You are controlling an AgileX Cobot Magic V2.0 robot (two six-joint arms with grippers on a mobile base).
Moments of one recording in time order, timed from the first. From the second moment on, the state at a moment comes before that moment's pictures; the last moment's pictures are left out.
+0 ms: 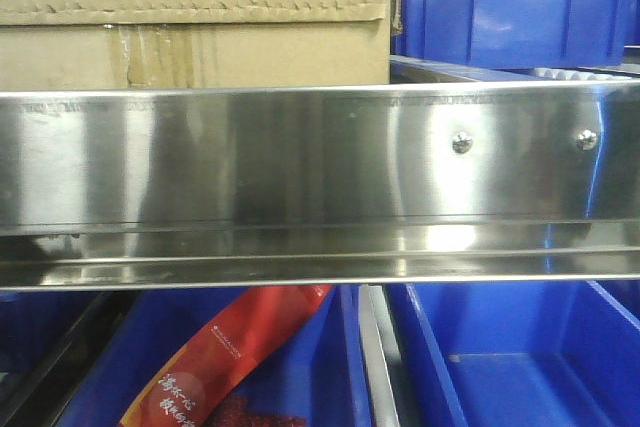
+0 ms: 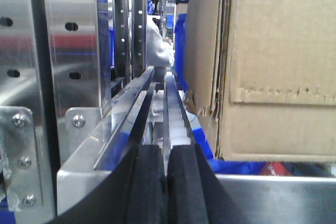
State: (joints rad) left arm 0.04 0.00 0.00 0.08 0.00 -0.08; right arm 0.03 0.00 0.00 0.10 0.04 -0.11
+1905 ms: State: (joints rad) left arm -0.09 1.36 -1.75 0.03 1.17 -0.05; right arm 0.45 1.43 -1.93 0.12 1.16 0.07
